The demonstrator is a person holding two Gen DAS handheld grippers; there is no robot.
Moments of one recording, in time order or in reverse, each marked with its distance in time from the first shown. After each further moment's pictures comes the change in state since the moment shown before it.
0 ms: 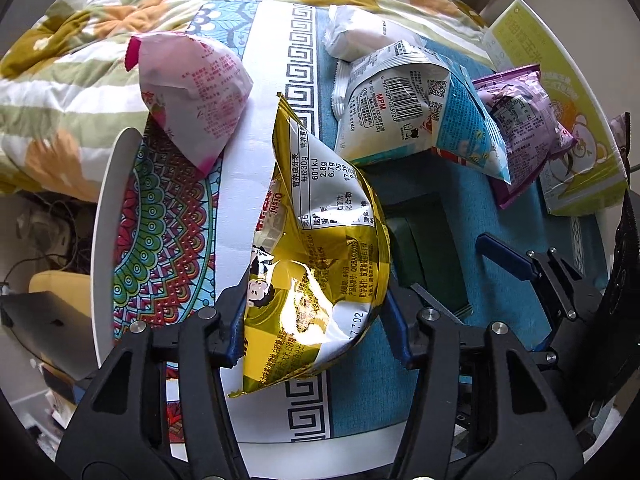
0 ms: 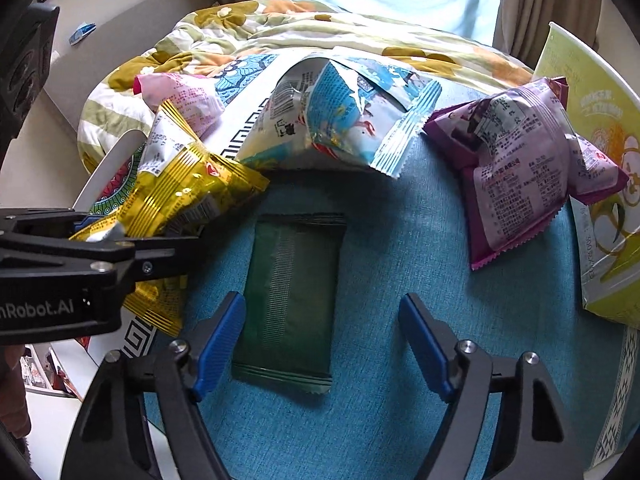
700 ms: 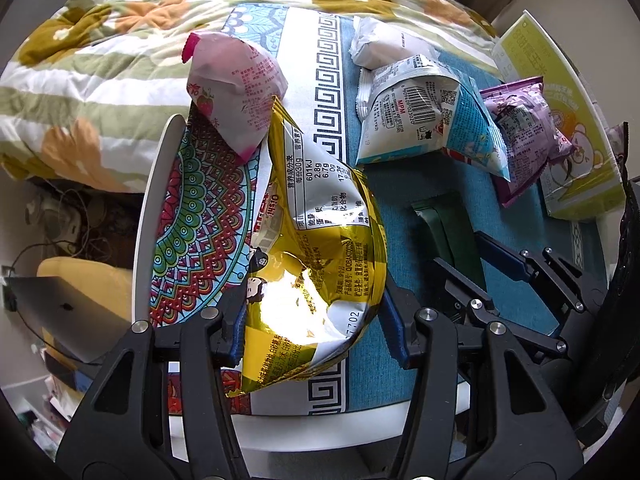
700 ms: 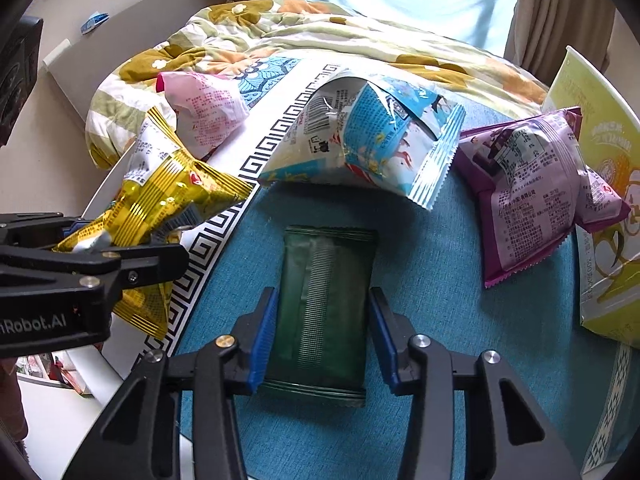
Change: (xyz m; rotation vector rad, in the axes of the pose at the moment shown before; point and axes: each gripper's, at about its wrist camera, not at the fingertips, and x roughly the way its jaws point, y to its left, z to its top) left arm -0.027 0.010 -0.015 -0.039 -0.018 0.025; right arm -0.008 0.013 0.006 -0.033 0.003 0.009
